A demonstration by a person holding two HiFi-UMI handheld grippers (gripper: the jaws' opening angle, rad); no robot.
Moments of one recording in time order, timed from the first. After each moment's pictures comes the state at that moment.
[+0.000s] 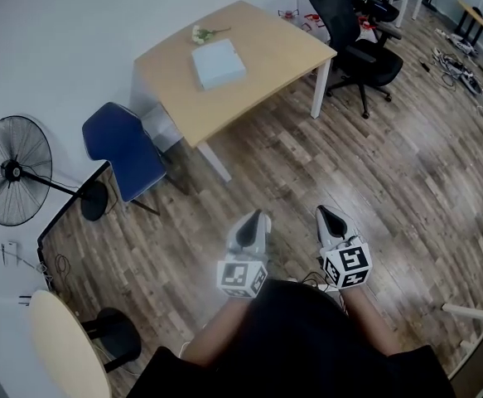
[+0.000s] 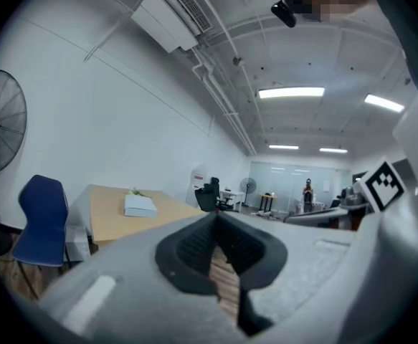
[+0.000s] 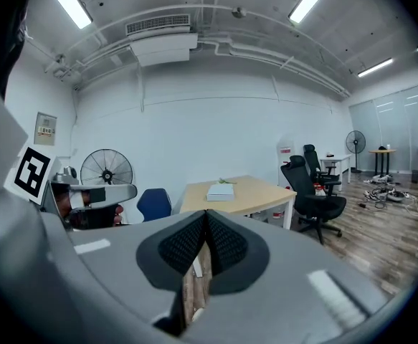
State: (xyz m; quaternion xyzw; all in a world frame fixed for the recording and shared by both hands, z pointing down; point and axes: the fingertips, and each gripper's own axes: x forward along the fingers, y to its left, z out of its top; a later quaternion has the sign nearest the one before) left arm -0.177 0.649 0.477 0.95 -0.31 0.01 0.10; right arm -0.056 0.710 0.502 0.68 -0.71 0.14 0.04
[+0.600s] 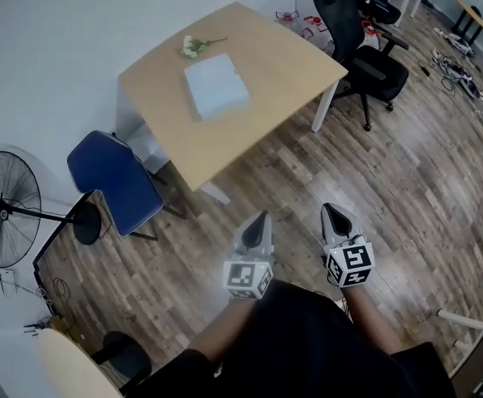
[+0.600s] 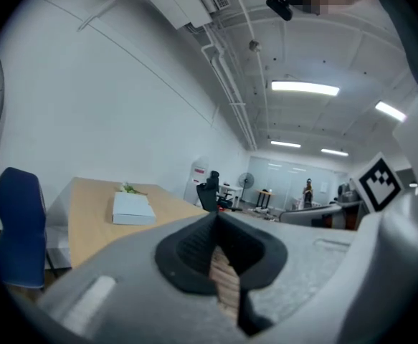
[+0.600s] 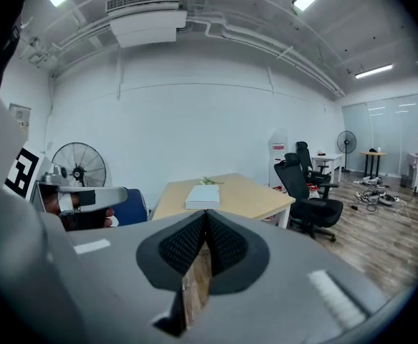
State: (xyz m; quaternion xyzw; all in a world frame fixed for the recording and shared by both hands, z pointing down) left arm -0.098 0.385 0.478 0.95 -0.28 0.03 0.13; right arm 0.024 0.446 0.495 0.72 -0.67 0.17 0.07
